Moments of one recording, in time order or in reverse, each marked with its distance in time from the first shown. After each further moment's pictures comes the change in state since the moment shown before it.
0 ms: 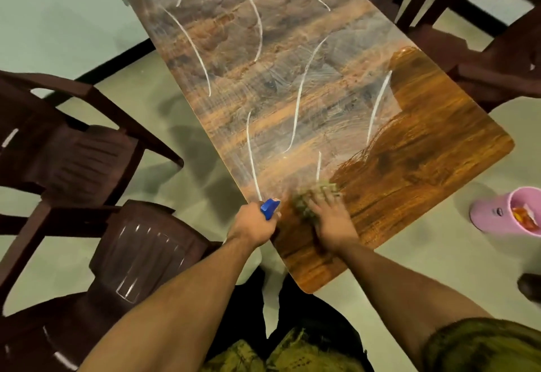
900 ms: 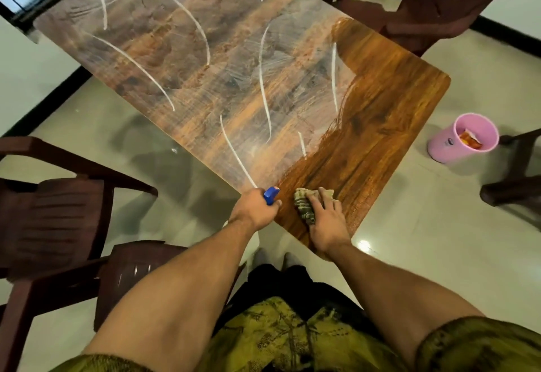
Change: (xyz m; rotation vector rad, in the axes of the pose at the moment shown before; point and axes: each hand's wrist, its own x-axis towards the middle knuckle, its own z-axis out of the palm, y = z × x) left_hand 0.029 -0.018 -0.028 0.128 -0.183 0.246; right_hand -0.050 -0.090 0.032 0.324 0.142 0.548
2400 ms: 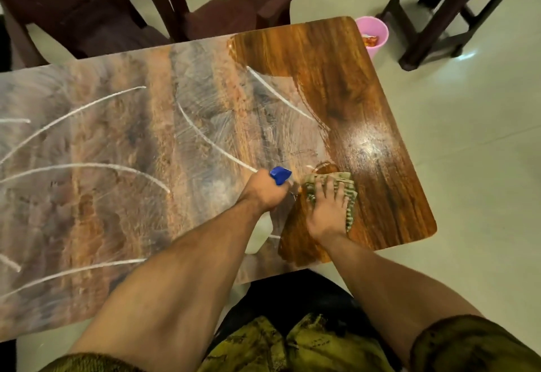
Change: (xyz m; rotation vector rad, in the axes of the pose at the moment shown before) left_hand 0.229 0.086 -0.162 0.356 -0.505 0.482; right_hand 0.162 -0.196 -0.009 0.392 0.221 0.867
